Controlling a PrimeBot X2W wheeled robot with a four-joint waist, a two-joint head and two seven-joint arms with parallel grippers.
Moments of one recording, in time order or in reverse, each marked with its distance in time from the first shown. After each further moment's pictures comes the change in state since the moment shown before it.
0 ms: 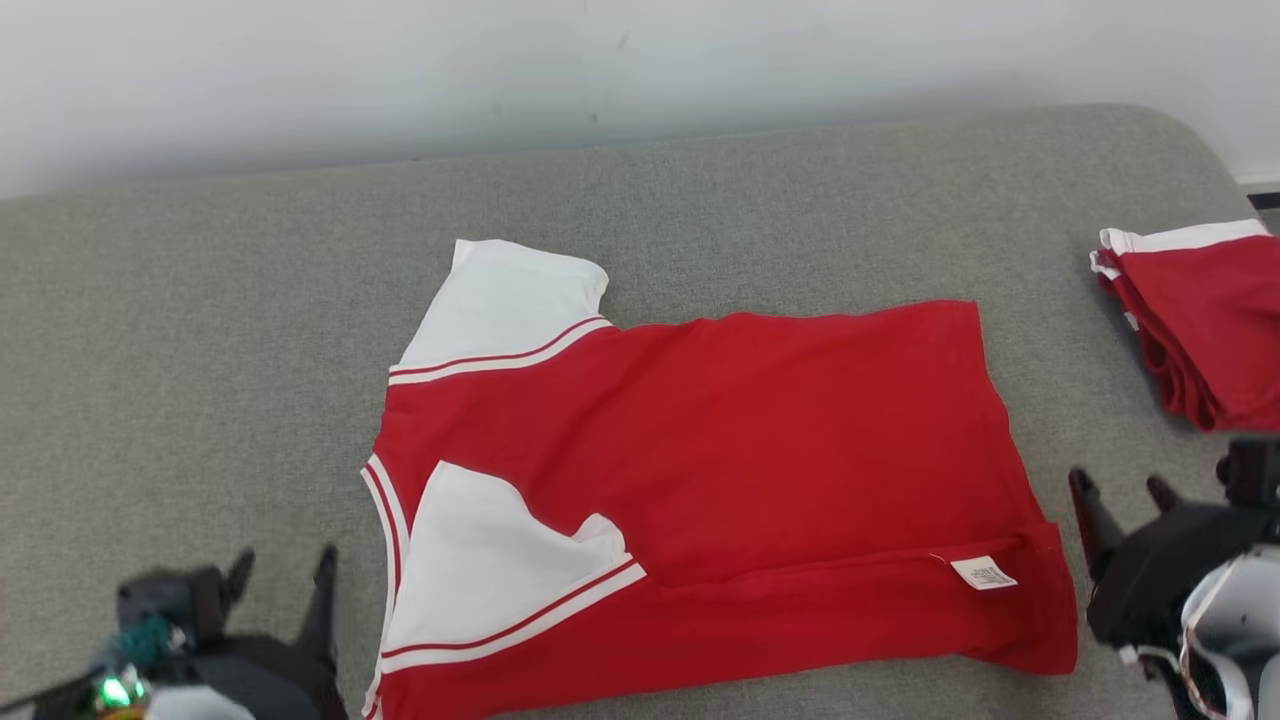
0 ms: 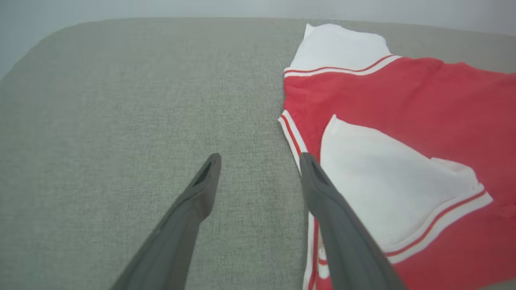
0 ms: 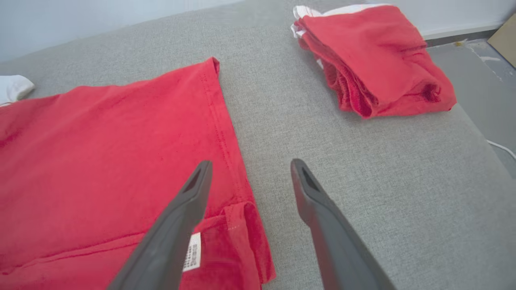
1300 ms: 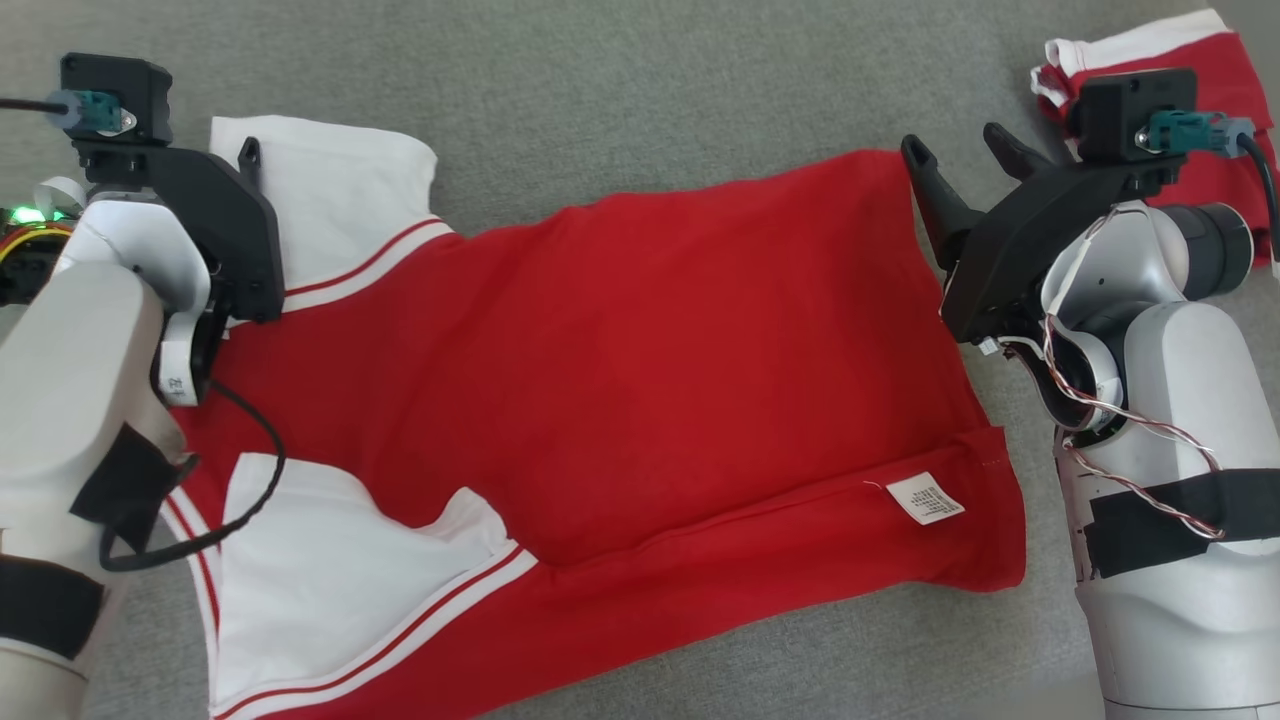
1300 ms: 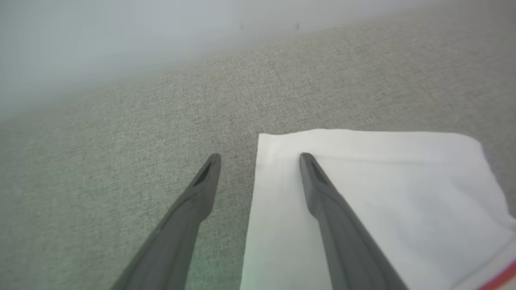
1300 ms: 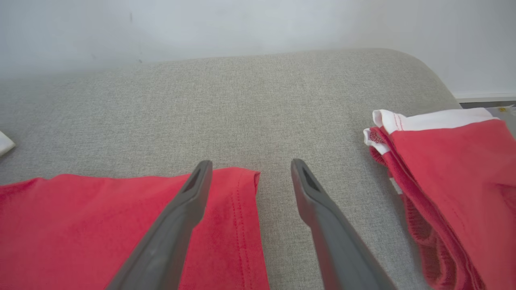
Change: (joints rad) left arm -0.964 -0.159 -0.108 0.830 0.096 -0.255 0.110; right arm -0.636 -0.092 0.325 0.369 0.058 0.000 -0.113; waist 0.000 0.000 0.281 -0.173
